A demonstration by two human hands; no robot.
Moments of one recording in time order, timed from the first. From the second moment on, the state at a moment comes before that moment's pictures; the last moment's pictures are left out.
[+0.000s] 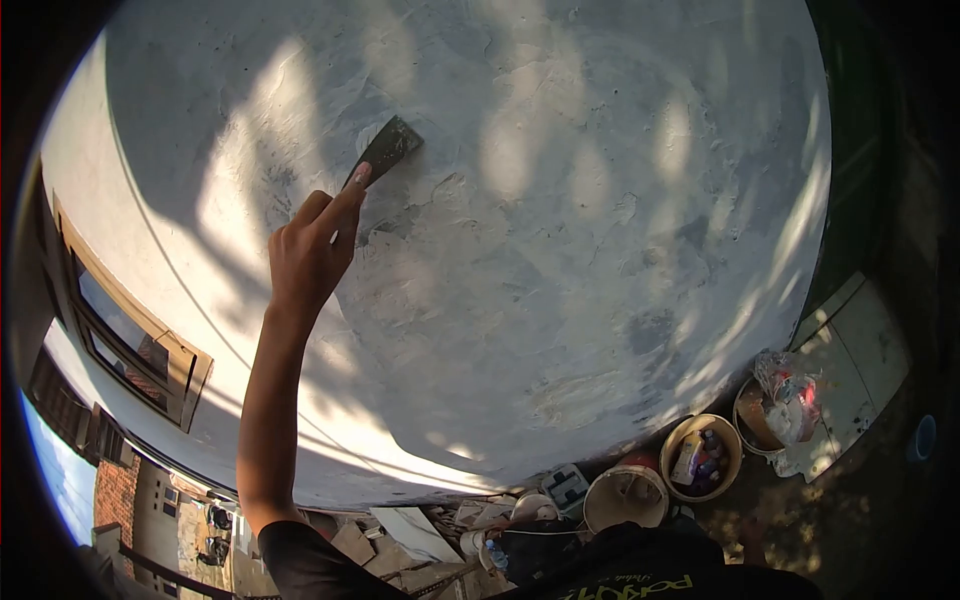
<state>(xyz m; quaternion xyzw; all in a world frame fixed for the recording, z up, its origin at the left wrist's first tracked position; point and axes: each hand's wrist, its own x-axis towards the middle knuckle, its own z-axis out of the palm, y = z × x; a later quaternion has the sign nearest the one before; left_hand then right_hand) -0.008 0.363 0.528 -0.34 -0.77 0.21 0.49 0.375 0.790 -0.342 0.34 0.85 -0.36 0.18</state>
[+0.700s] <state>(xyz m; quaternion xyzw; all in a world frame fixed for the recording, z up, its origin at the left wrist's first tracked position) 0.002 0.368 0.524 -0.29 -0.79 0.21 0.49 0.305 0.770 -0.194 0.42 0.78 -0.41 0.21</state>
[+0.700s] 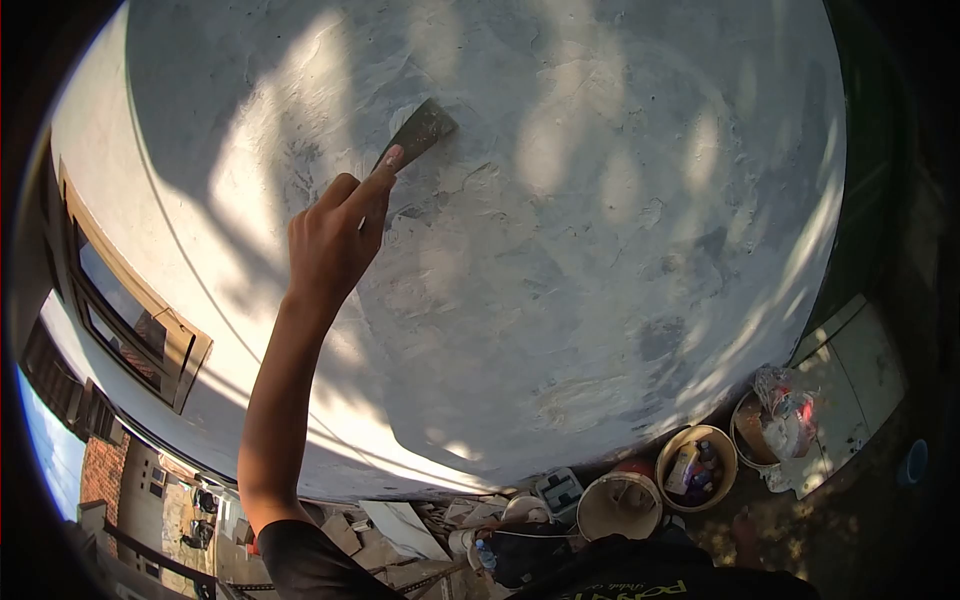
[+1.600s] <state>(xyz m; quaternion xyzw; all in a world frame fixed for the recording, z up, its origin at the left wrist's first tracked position) -0.007 0.332 0.520 -0.32 -0.76 0.19 0.53 0.327 0.756 -0.198 0.42 0.79 -0.39 0.22</state>
